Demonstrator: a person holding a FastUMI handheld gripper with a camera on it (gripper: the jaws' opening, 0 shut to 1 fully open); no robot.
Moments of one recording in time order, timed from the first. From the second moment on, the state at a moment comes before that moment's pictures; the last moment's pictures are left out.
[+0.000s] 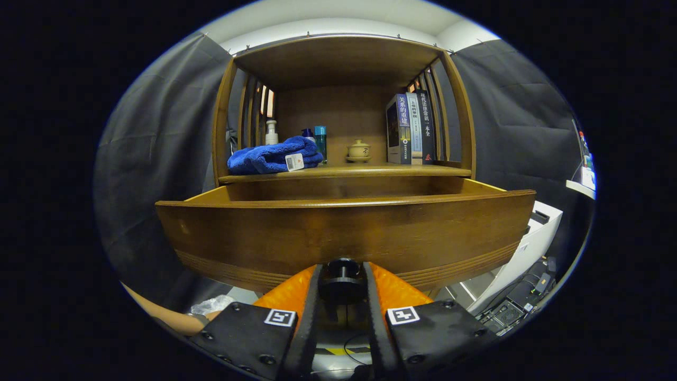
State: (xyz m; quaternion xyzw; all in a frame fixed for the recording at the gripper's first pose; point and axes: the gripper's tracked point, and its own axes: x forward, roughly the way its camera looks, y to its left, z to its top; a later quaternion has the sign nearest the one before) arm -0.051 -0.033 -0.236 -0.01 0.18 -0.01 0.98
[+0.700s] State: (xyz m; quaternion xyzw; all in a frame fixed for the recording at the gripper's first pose) arm -0.039 -0.026 -0.106 -0.03 0.10 0.03 0.99
